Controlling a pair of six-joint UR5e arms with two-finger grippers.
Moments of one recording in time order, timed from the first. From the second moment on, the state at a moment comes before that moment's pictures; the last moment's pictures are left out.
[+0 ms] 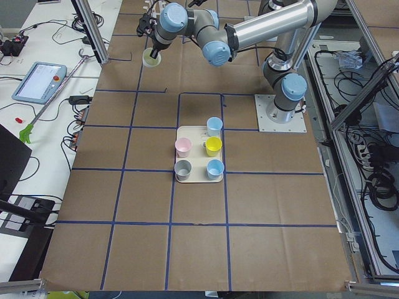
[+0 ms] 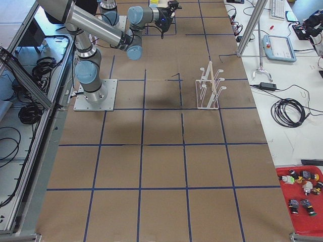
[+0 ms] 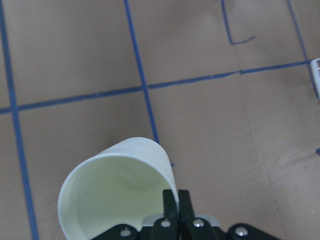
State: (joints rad) left arm -1.23 -1.65 -1.67 -1.13 0.87 0.61; right arm 1.64 -1.60 2.29 -3.44 -1.02 1.53
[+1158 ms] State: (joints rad) left arm -1.32 -1.66 -2.12 -0.28 0.39 0.63; right arm 1.64 -1.54 2.30 -3.46 -1.15 1.54
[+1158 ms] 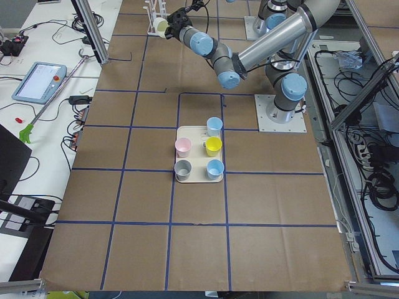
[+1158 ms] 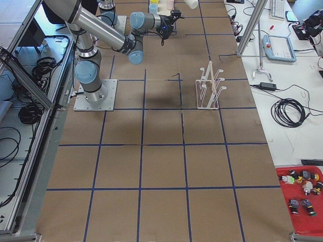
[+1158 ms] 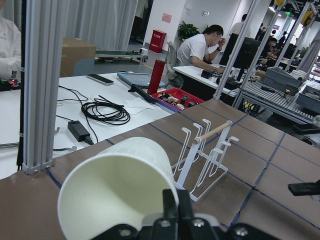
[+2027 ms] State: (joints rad) left arm -1.40 -1.74 -2.14 -0.11 0.37 0.63; right arm 1.76 -1.53 2.25 -3.39 -1.23 1.52
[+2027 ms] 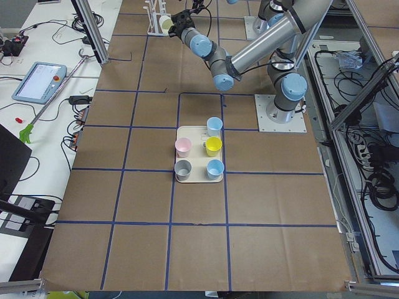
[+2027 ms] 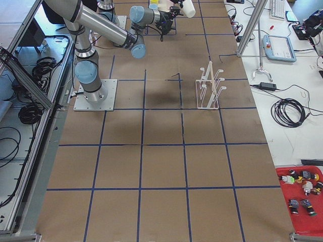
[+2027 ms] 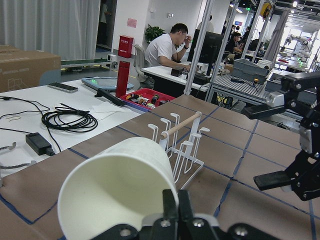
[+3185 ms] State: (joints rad) left arm -1.43 -1.75 -2.15 -0.09 0.38 0.61; right arm 1.81 -1.43 2.13 -3.33 -1.15 1.55
